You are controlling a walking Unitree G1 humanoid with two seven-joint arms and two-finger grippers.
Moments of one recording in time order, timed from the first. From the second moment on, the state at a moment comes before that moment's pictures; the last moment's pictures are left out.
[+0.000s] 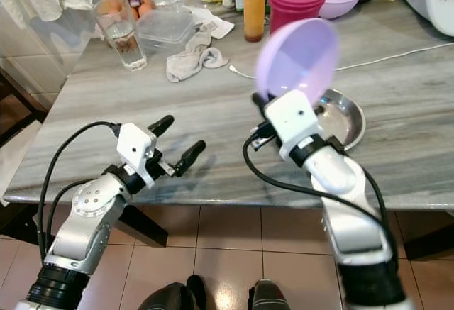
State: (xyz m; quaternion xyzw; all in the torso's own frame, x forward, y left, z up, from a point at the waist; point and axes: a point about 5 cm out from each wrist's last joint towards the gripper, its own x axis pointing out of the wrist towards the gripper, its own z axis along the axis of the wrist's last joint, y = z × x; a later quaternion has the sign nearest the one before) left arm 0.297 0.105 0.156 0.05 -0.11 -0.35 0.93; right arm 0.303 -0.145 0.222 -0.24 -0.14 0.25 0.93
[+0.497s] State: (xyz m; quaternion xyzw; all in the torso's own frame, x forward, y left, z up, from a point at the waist) left arm 0.284 0.107 0.150 0.07 -0.11 -0.38 0.91; right arm 0.305 -0.138 0.209 -0.27 -0.04 0.44 0.86
